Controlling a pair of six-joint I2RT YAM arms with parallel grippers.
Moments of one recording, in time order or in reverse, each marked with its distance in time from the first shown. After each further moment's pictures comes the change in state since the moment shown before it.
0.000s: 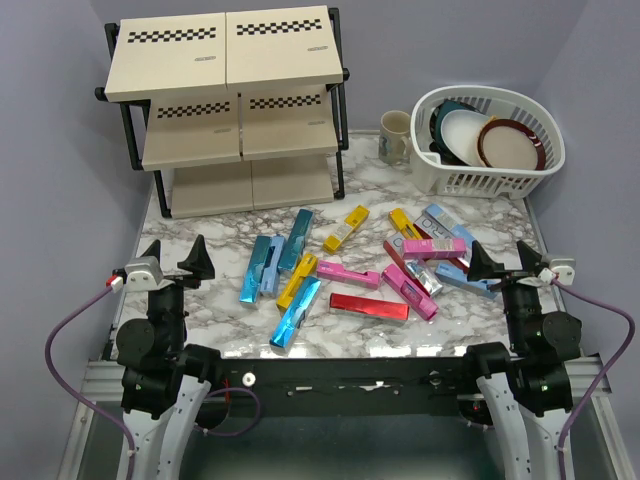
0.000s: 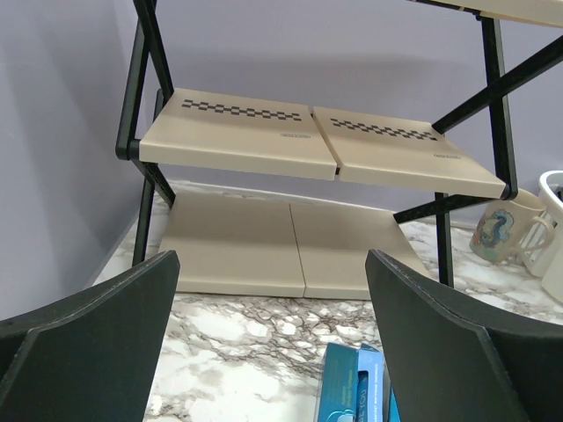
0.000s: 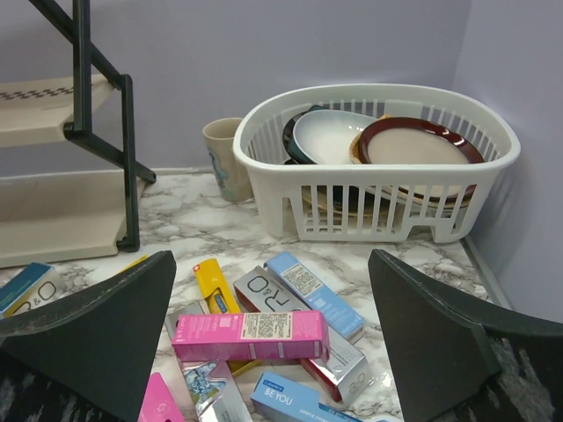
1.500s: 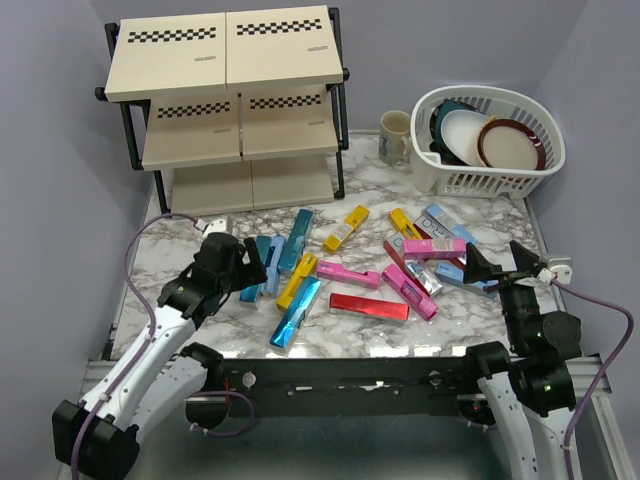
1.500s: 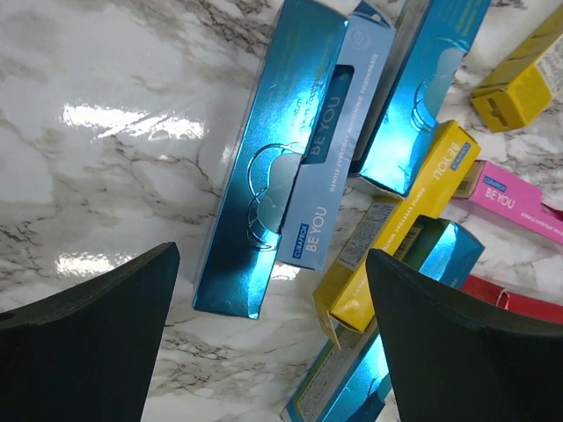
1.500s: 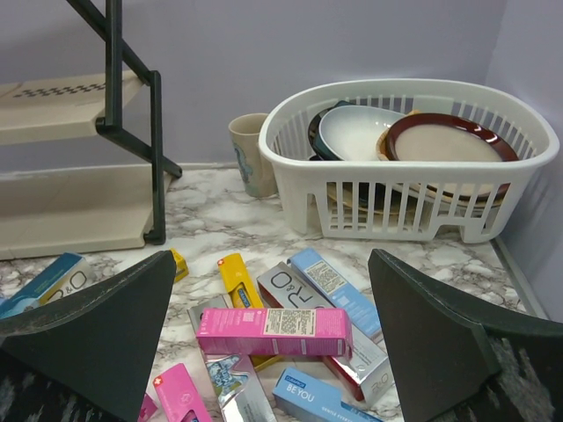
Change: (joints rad) left arm -0.182 0.752 0.112 -0.410 0.098 -0.491; right arm 0.063 0.000 0.000 -0.005 0.011 0.025
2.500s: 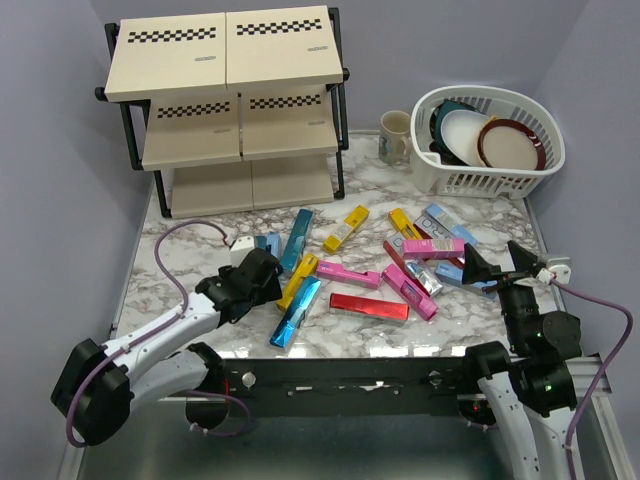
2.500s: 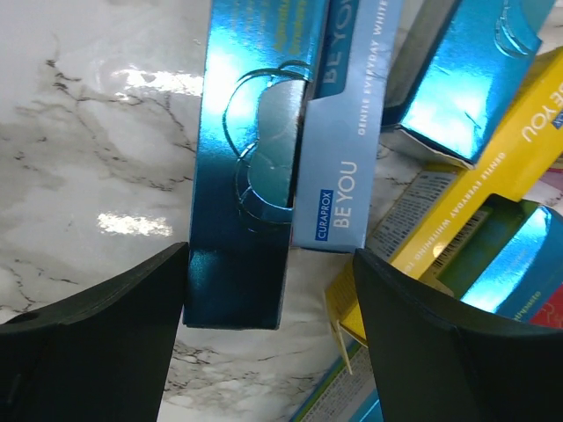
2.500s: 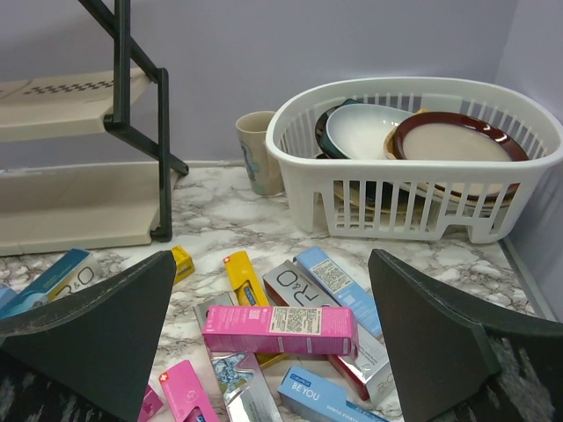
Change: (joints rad) left arm -0.281 0.219 -0.098 0.058 -0.229 -0.209; right arm 0.020 0.000 0.000 -0.004 0.006 0.002
